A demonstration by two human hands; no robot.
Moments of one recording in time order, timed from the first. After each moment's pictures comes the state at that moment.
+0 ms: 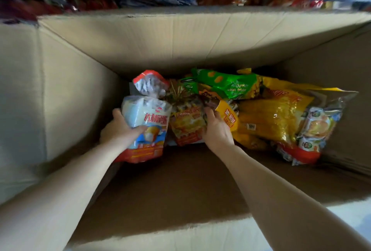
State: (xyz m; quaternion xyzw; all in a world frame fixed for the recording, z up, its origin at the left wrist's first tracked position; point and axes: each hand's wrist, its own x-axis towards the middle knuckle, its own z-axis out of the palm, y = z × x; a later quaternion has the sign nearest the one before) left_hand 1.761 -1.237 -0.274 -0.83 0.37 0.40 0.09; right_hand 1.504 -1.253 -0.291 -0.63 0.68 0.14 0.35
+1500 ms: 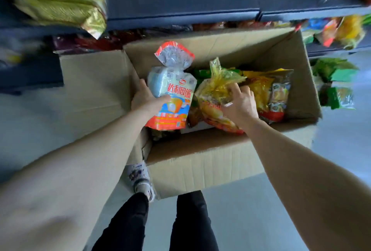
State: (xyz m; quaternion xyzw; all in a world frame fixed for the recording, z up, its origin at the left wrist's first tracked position) left_hand 1.794 -1.239 -0.090 -0.79 0.41 0.44 -0.09; right_hand 1.525 -1.217 -0.078 -0.60 0.77 0.04 0.22
